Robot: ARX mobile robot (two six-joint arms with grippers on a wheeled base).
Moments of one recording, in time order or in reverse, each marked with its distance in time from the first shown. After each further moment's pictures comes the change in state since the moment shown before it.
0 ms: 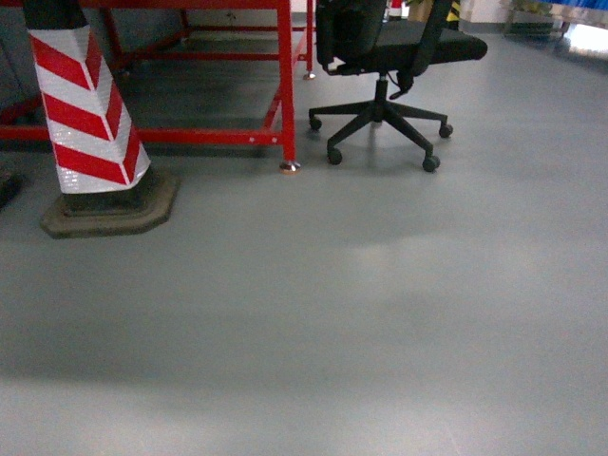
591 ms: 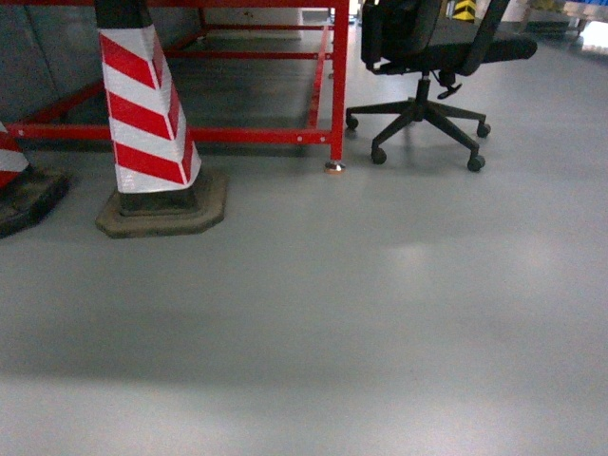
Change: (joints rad) left arm 0.000 0.000 0.000 0.000 0.000 0.000; right arm 0.000 0.000 0.000 0.005 0.000 0.000
